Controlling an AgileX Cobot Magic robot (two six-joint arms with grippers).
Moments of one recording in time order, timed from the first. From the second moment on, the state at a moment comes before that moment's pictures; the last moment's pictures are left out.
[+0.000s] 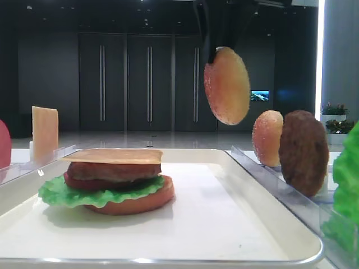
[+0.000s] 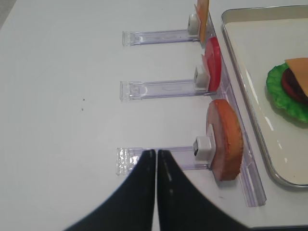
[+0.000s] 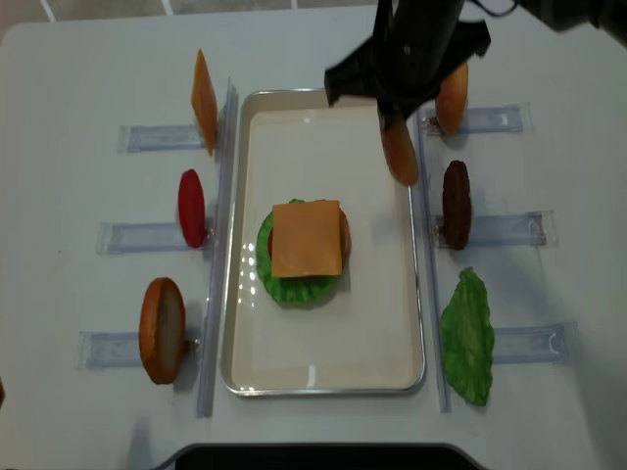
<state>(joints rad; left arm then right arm) 0.08 -0.02 -0.47 -0.03 1.11 0.10 0.67 1.83 -1.64 -0.02 1.21 0.37</state>
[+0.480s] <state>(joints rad) 0.08 -0.02 -0.47 -0.03 1.11 0.10 0.67 1.65 -1.31 0.46 0.88 0.05</state>
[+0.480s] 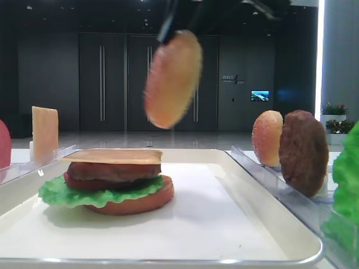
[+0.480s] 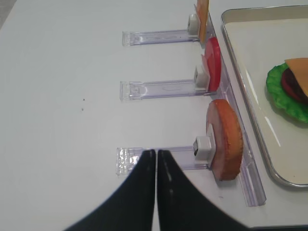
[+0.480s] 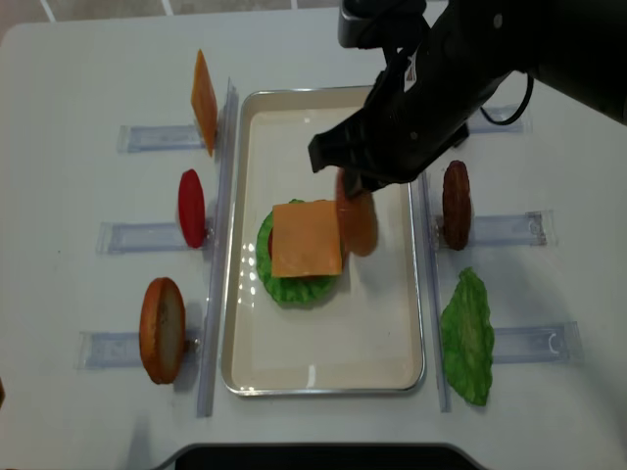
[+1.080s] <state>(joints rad) 0.08 -0.02 -0.47 -0.03 1.11 0.10 0.44 1.70 -0.96 1.66 0.89 -1.15</state>
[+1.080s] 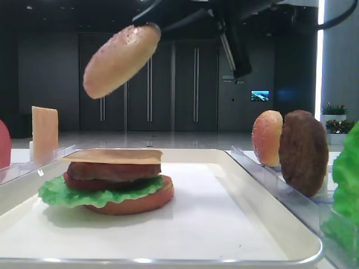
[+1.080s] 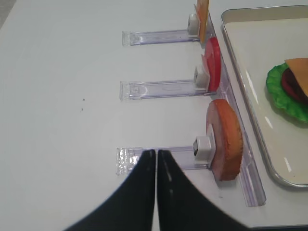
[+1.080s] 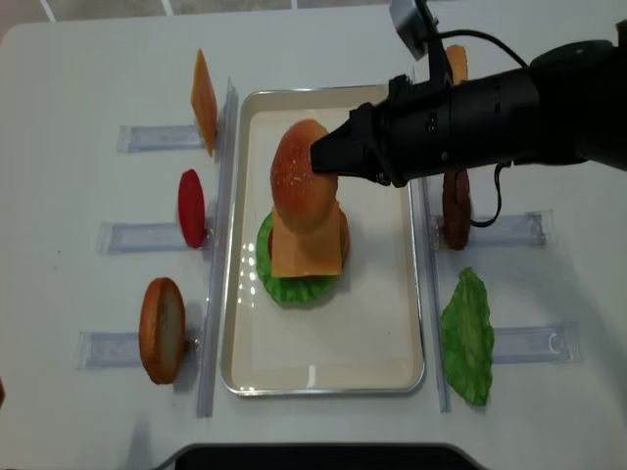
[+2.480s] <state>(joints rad) 0.08 -0.02 -0.47 -0.03 1.11 0.10 0.56 1.83 -0.96 1.66 0.72 -1.13</state>
